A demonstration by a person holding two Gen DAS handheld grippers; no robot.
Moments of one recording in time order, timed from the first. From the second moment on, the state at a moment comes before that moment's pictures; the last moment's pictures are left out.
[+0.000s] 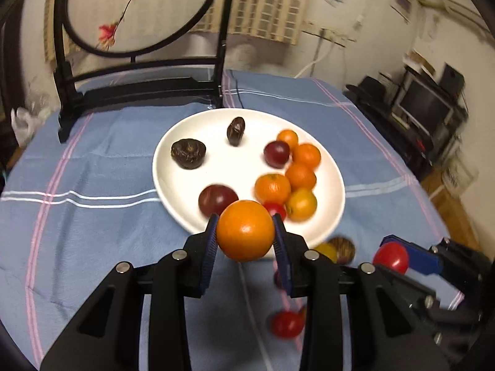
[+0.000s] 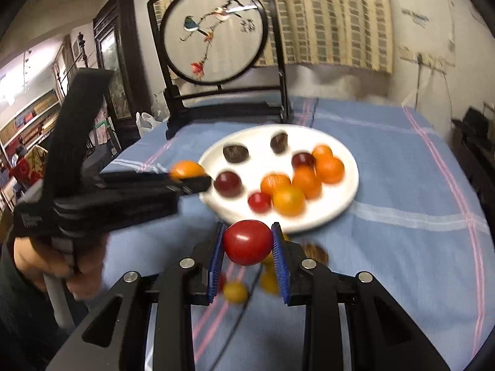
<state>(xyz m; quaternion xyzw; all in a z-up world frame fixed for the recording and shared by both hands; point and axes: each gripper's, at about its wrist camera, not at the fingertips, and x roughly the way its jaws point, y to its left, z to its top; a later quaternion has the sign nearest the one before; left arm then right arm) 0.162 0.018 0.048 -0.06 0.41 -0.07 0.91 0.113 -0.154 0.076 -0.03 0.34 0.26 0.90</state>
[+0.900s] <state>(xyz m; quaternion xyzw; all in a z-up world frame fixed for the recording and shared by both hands) 0.180 0.038 0.048 -0.06 0.37 0.02 0.93 0.174 -0.172 0.038 0.06 0.40 0.24 0.88</state>
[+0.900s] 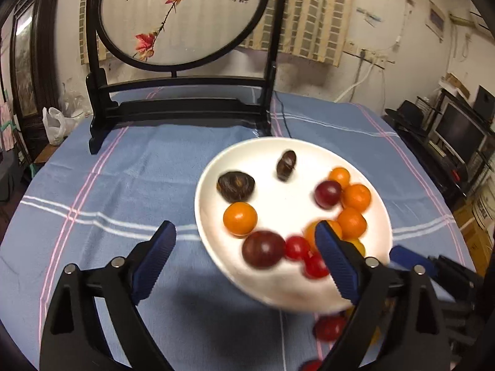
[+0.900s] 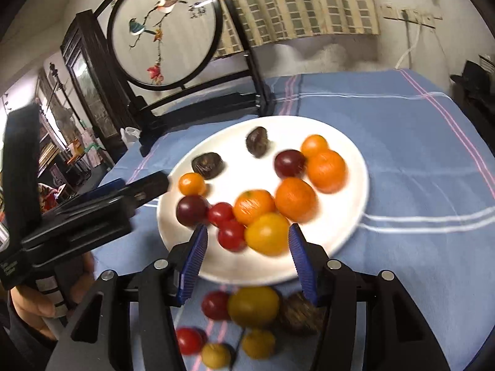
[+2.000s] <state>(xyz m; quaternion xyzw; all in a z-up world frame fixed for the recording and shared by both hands) 0.098 -0.004 -0.012 0.02 0.45 -0.14 0.88 0.132 -0.209 0.024 0.04 0.42 0.22 0.88</state>
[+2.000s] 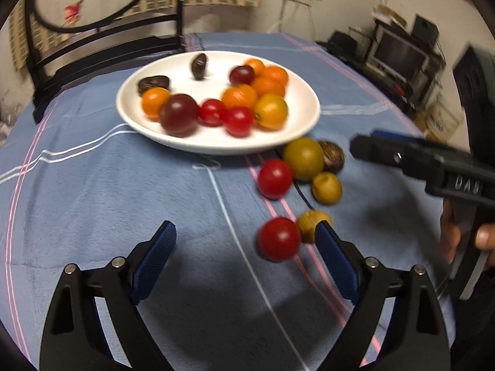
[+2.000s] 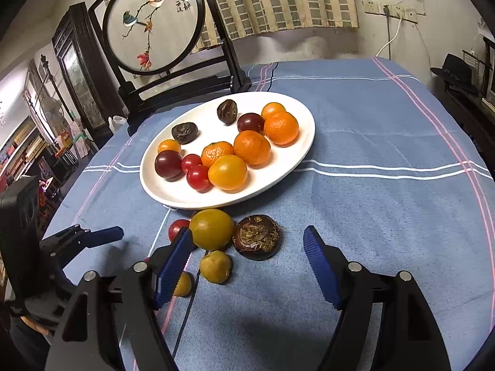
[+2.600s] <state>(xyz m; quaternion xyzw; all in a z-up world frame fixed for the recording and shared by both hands) 0.098 -0.025 -0.023 0.08 0.44 -0.18 0.88 0.122 -0.200 0.030 0.01 0.41 0.23 0.88</state>
